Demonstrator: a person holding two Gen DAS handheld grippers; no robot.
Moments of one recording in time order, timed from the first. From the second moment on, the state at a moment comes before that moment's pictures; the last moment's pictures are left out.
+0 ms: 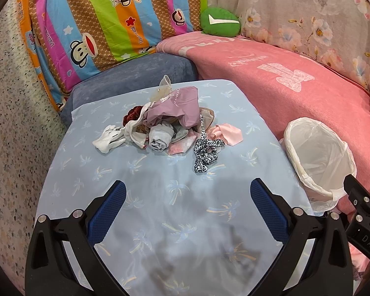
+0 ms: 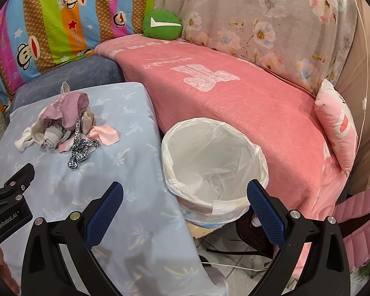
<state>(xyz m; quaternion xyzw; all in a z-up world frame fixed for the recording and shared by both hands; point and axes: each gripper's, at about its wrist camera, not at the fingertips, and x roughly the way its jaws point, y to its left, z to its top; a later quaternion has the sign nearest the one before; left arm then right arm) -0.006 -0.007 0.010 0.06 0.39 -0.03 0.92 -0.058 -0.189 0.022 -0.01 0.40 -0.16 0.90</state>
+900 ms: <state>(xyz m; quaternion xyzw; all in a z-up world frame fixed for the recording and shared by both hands) -0.005 -0.017 0.006 0.06 0.39 -0.04 0.92 -0.060 -0.195 0.022 -0.01 0.40 -0.18 0.90</state>
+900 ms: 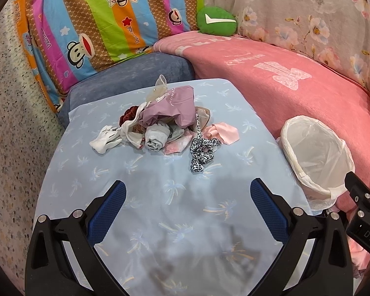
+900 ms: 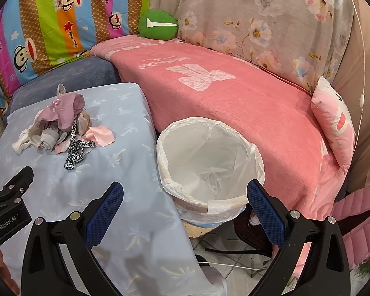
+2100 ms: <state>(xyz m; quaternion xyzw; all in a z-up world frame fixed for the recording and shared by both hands) -0.004 -0.029 0.012 0.07 0.39 -0.08 0.92 -0.068 -0.208 0.025 0.00 0.39 -0.20 0.90</state>
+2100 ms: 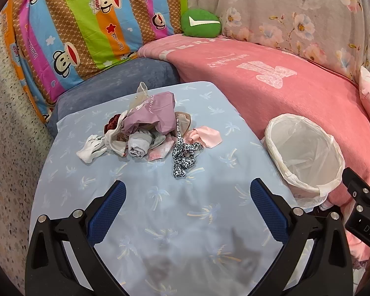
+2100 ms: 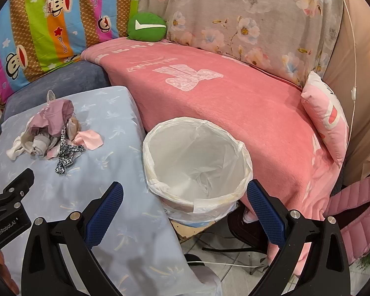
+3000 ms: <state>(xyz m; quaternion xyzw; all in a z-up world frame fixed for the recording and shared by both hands) 0.010 -0.030 0.008 0.06 0.40 -0.10 0.91 -0.061 -0.211 0.025 0.01 0.39 -0.21 0.90</state>
